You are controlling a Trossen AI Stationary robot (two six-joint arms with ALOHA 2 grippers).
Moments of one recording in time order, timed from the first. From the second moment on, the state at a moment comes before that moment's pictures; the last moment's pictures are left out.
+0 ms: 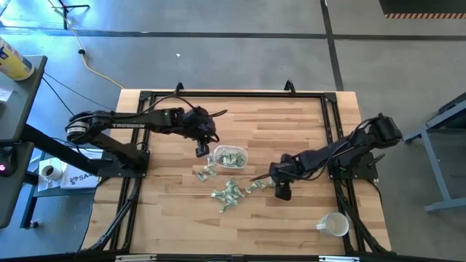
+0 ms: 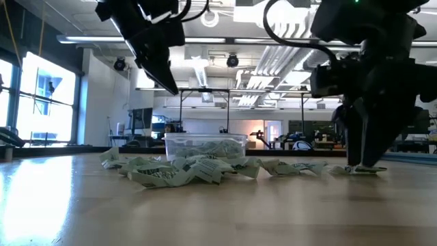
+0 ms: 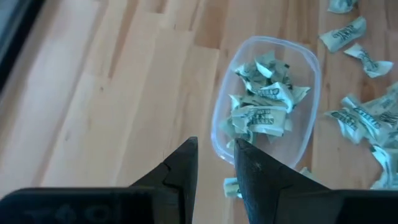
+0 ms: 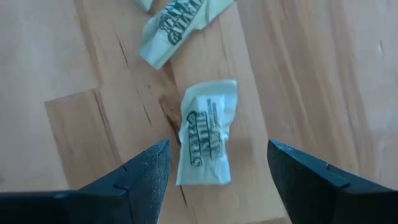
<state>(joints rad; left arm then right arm) 0.22 1.35 0.98 -0.54 -0.01 0.05 0.27 1.54 0.72 -0.41 0.03 0.54</state>
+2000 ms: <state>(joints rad) 0.17 1.15 0.55 -0.33 0.10 -0.47 -0.13 1.87 1.35 -0.54 -0.09 0.08</state>
